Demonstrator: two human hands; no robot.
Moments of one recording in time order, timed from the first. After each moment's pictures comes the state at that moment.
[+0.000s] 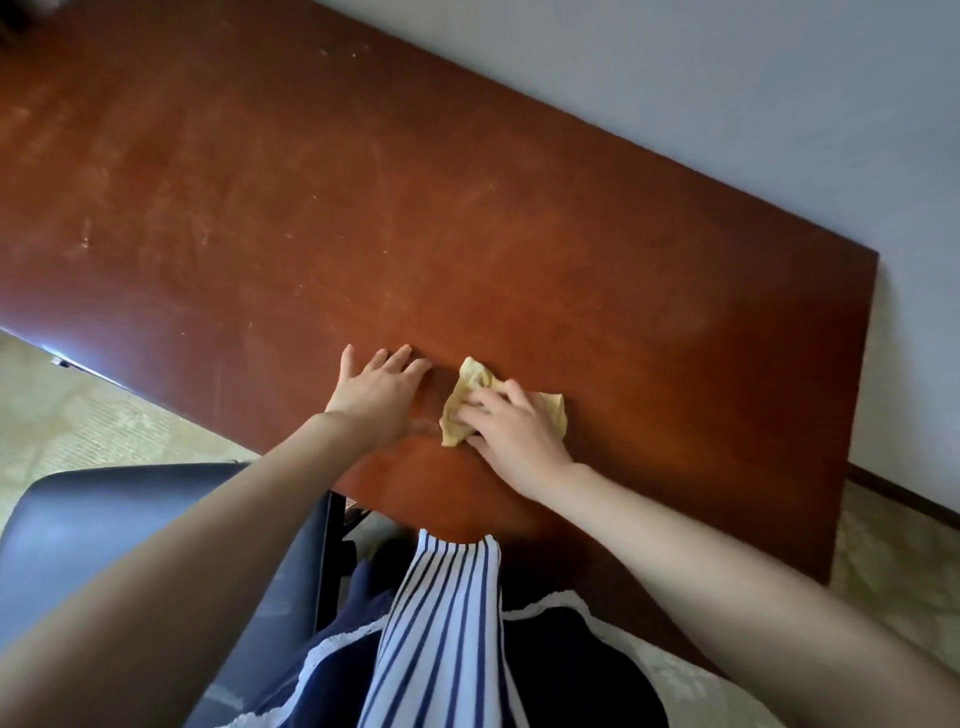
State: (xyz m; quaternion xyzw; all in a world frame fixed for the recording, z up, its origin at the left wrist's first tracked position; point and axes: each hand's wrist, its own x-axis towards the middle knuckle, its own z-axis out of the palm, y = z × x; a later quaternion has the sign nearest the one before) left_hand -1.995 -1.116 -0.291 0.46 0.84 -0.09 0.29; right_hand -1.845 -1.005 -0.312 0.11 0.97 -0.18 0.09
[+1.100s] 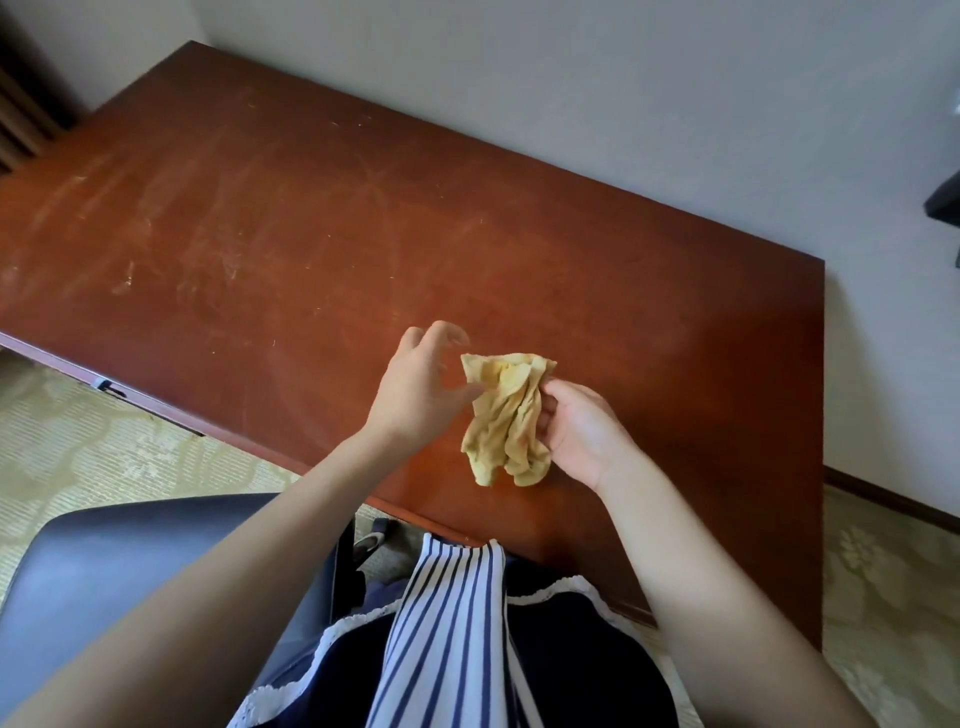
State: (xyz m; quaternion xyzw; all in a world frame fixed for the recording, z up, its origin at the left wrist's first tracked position) left_hand -1.945 -1.126 -0.225 0.34 0.81 0.41 0.22; right_hand -1.815 -1.012 -0.235 0.43 0.33 -0.83 -0.10
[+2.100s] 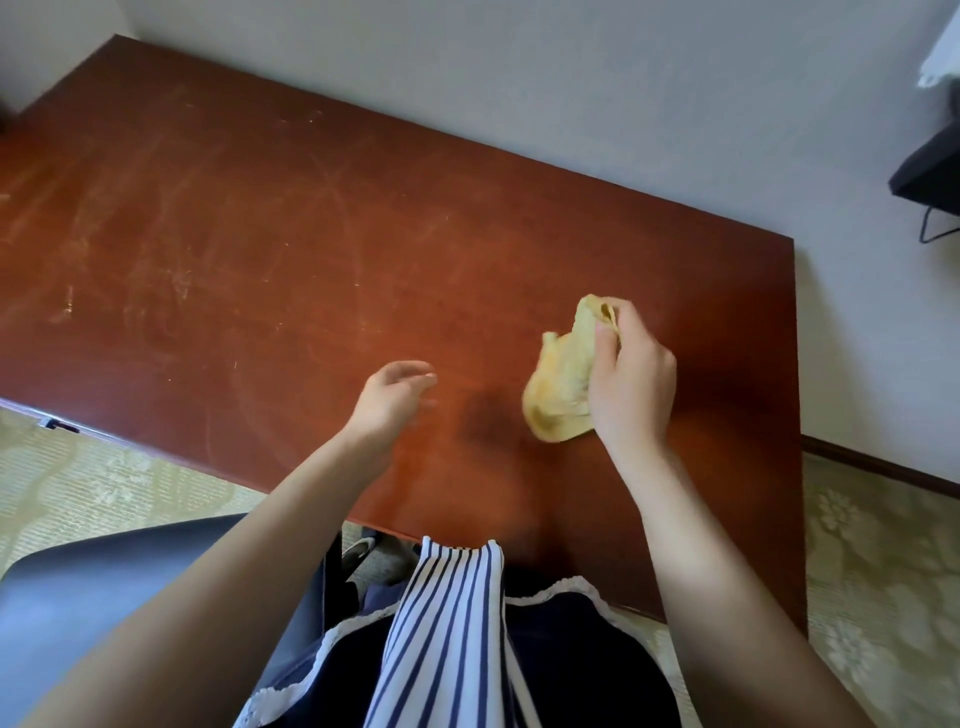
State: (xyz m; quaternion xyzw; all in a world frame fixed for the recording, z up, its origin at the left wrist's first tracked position) left_hand -1.957 -1.100 -0.253 0.04 0.74 0.51 0.45; right_hand -1.803 -0.978 -0.202 0.50 0.80 -0.19 -0.28
